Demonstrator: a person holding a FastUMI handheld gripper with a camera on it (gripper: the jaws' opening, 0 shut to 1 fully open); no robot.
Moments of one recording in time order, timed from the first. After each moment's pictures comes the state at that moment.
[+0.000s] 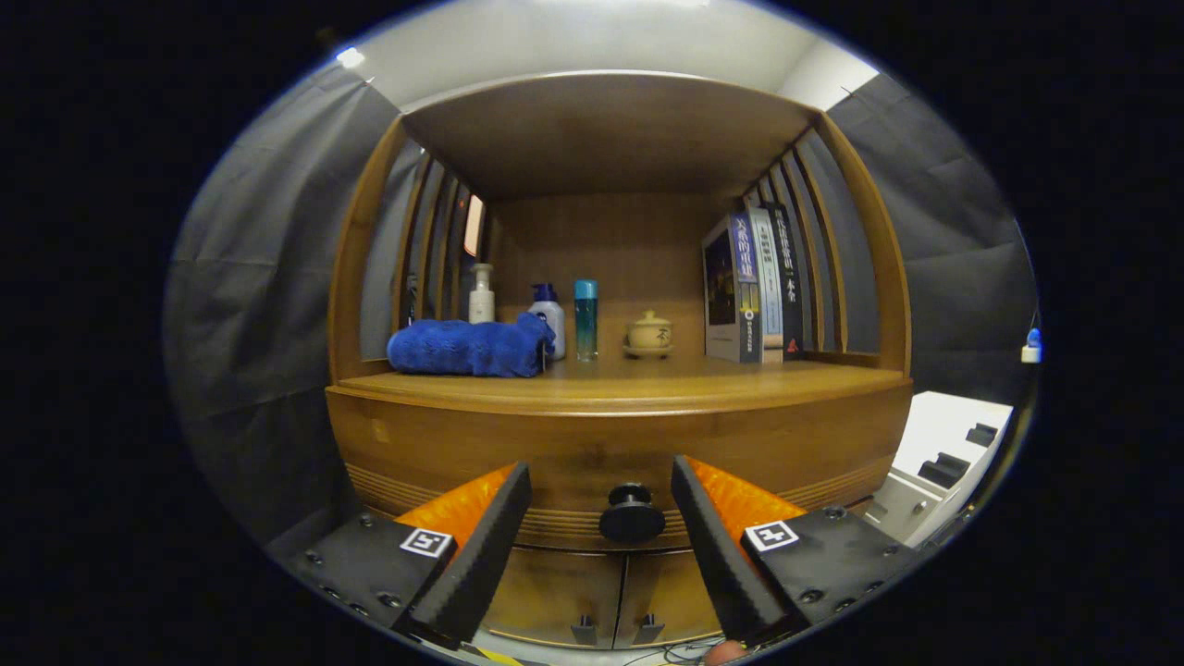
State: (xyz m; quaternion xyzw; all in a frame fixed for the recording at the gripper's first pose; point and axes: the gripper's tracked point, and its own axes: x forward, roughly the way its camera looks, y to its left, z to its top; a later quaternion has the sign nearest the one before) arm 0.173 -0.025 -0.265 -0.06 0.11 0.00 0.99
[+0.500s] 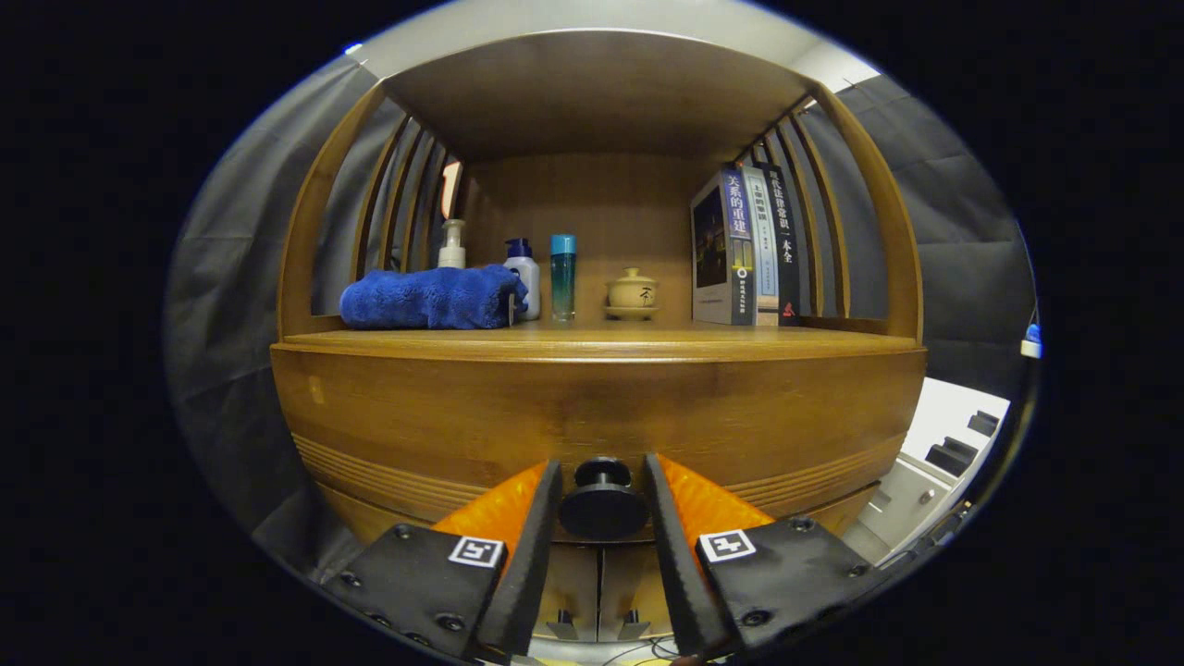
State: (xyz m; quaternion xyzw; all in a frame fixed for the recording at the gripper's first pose) arm 0.196 -0.044 -0.302 -0.07 0.14 -0.02 0.99
